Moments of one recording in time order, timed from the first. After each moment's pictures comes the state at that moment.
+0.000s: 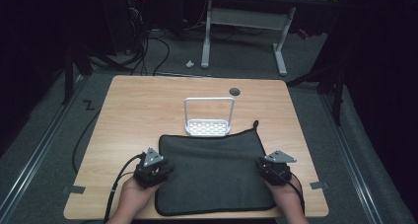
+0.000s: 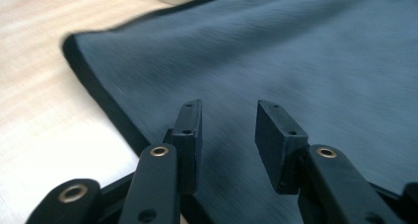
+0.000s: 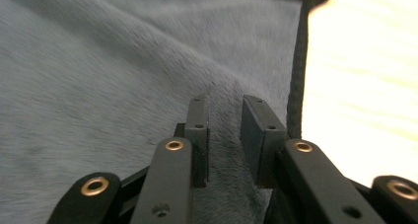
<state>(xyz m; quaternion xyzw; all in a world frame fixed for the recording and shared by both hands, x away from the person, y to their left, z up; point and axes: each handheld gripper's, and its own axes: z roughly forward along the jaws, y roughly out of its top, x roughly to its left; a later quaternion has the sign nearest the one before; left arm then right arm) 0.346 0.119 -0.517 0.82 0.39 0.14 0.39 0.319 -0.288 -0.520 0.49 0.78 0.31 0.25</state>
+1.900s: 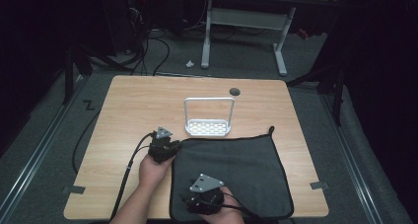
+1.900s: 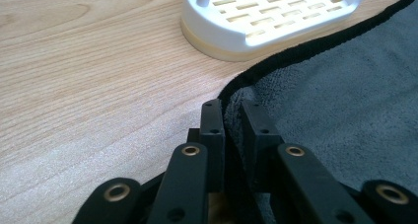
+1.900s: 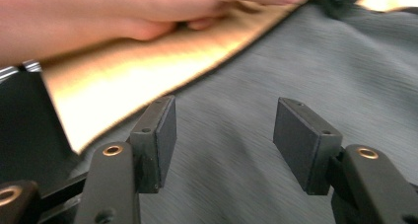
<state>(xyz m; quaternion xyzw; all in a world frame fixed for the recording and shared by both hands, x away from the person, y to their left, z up) 0.420 0.094 -0.535 0.79 0.44 0.11 0.42 0.262 -0.088 -0.512 0.31 0.86 0.39 0.14</state>
